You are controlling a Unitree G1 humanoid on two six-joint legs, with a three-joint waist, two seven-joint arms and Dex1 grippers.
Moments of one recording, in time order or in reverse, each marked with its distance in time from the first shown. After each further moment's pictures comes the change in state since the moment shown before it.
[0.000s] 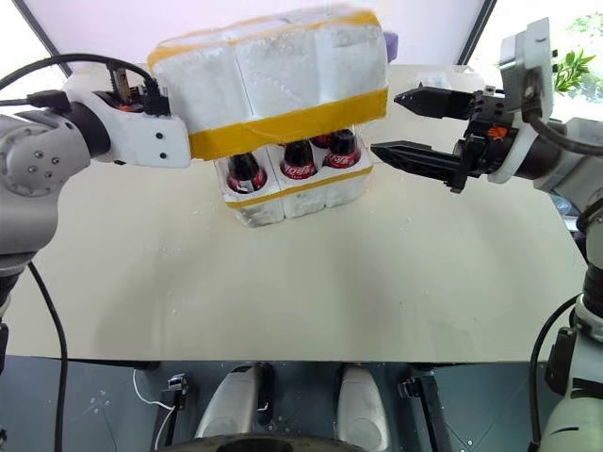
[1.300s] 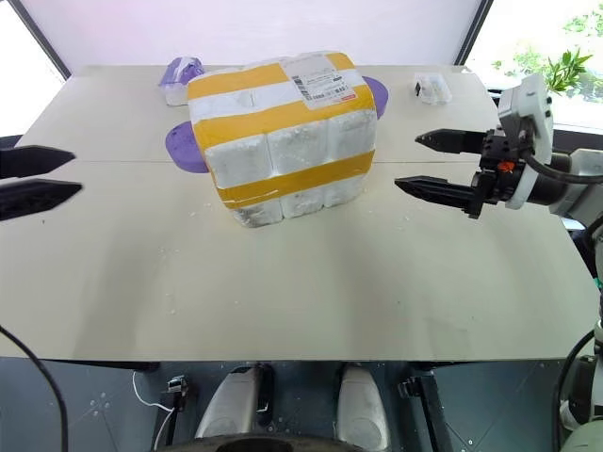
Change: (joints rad) left arm 0.343 0.095 0.956 0.166 -1.106 1.041 -0.578; right arm 0.175 -0.105 0.007 0.110 -0.124 -0.097 0.154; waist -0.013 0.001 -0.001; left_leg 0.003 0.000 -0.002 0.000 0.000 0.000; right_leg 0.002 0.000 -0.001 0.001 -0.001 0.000
